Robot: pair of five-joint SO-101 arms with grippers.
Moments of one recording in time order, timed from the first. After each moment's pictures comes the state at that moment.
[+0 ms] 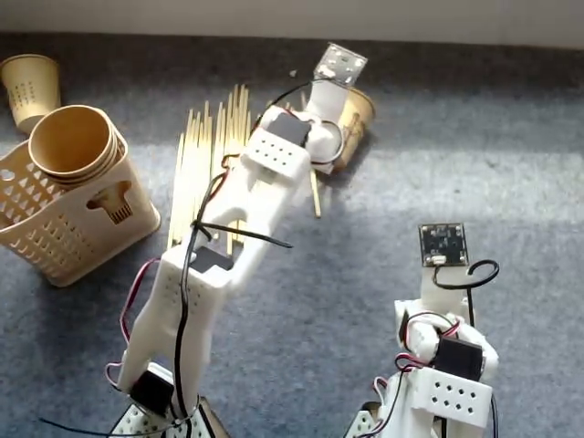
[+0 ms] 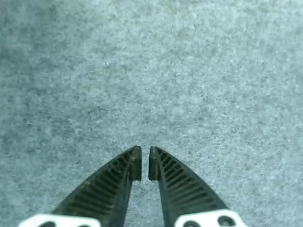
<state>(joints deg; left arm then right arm) 21.8 43.6 -41.7 61.5 6.0 11.3 -79.0 78.9 67.5 20.4</state>
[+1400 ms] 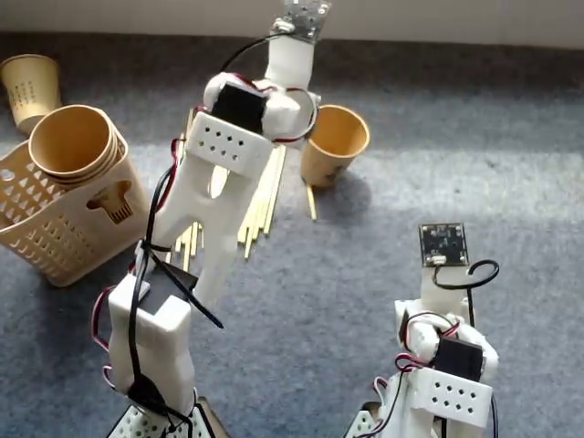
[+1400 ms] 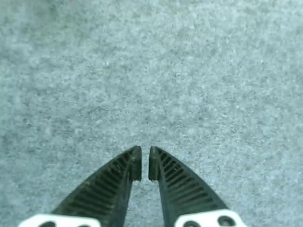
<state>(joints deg) 18.7 21.3 -42.9 79.2 10.2 11.3 -79.0 78.9 67.5 20.4</state>
